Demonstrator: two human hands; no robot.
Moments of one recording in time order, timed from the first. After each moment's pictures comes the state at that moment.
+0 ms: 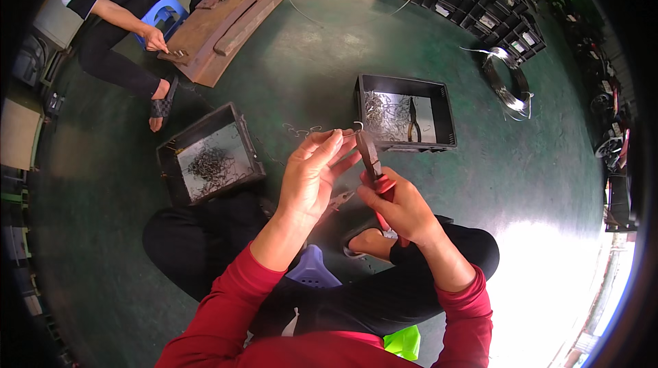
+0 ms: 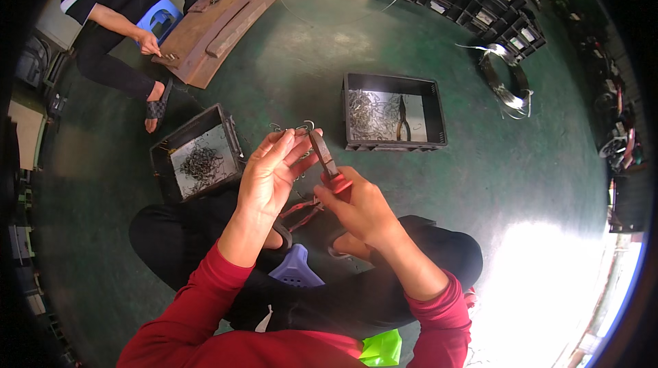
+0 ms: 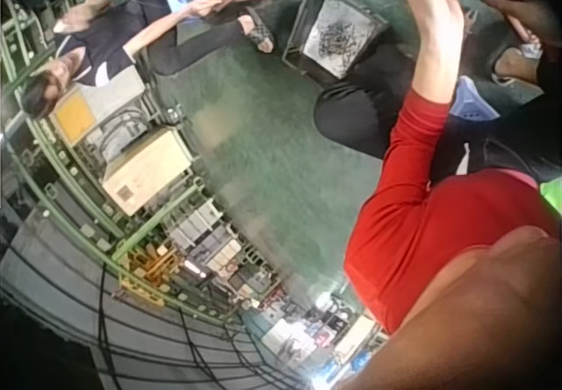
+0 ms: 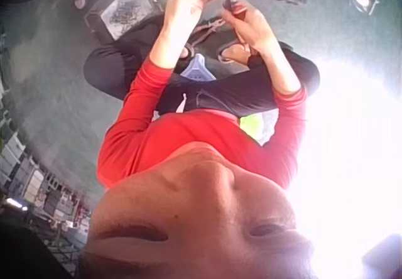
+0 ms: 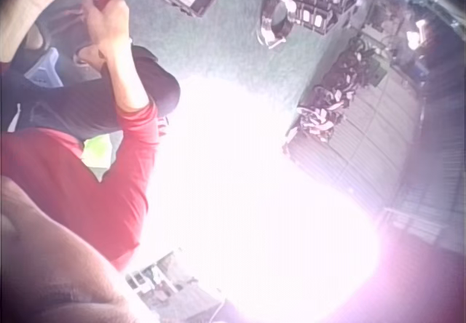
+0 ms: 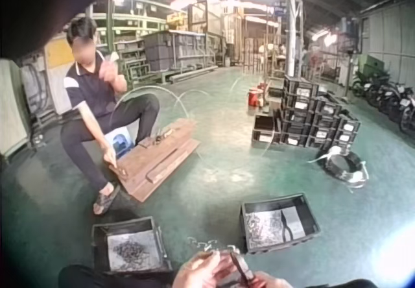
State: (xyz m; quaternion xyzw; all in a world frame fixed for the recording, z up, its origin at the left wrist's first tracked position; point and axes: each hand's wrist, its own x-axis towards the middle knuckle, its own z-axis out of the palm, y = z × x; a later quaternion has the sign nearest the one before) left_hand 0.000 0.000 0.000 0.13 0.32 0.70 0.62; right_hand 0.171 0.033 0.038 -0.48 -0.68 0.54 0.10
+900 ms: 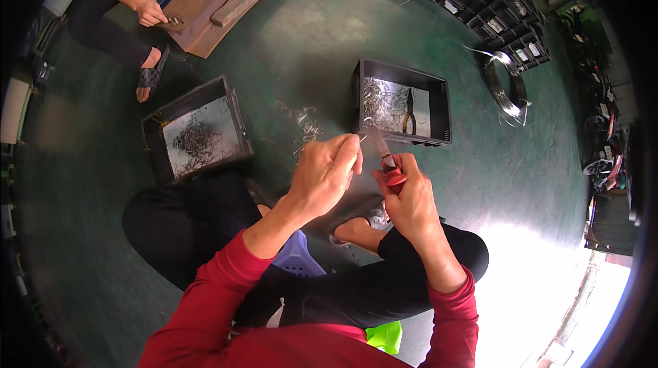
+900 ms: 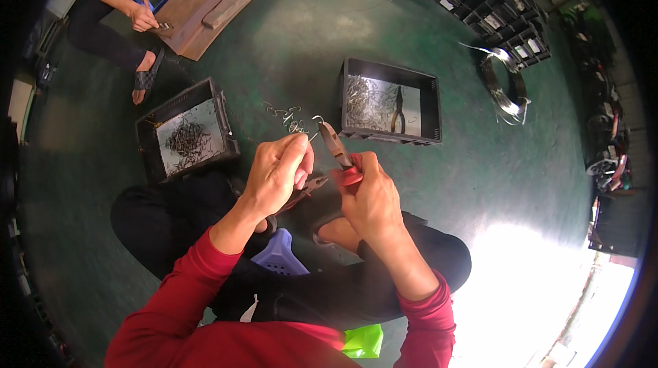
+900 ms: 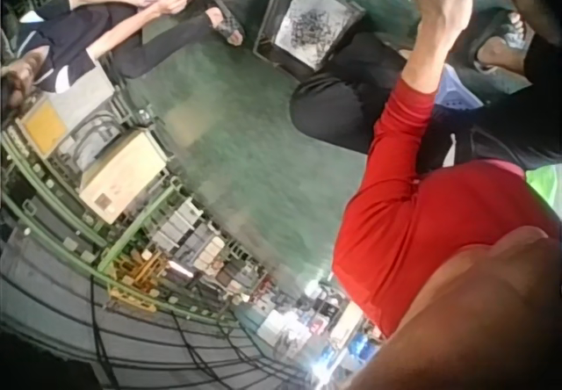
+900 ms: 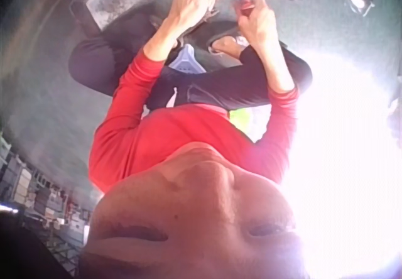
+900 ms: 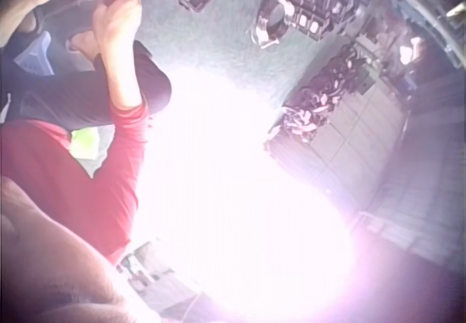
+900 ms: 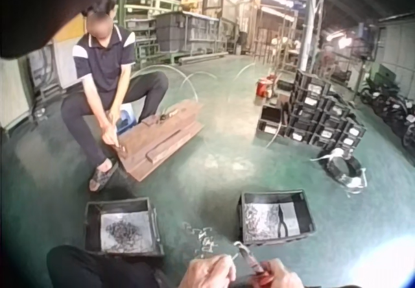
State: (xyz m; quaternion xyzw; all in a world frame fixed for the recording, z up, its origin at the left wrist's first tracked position) left_hand 0.004 -0.006 0.008 0.42 0.52 0.55 0.50; right_hand 0.175 0.034 0.025 -0.53 -0.77 0.33 0.15
